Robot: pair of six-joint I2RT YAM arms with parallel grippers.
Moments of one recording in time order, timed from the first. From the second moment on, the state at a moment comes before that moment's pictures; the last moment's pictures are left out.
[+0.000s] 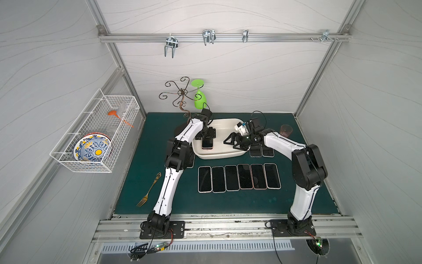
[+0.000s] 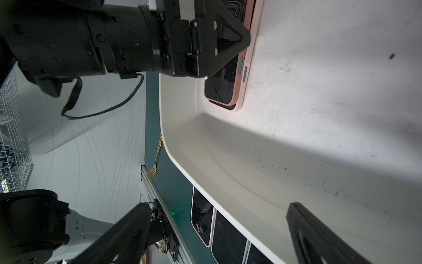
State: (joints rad) left arm -0.33 2.54 2.32 -1.07 0.03 -0.36; right arm 0.45 1.90 1.39 -0.41 -0.74 0.50
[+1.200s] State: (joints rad) left arm -0.31 2.14 2.10 -1.04 0.14 -0.38; right arm 0.54 1.99 1.50 -0.14 -0.88 0.62
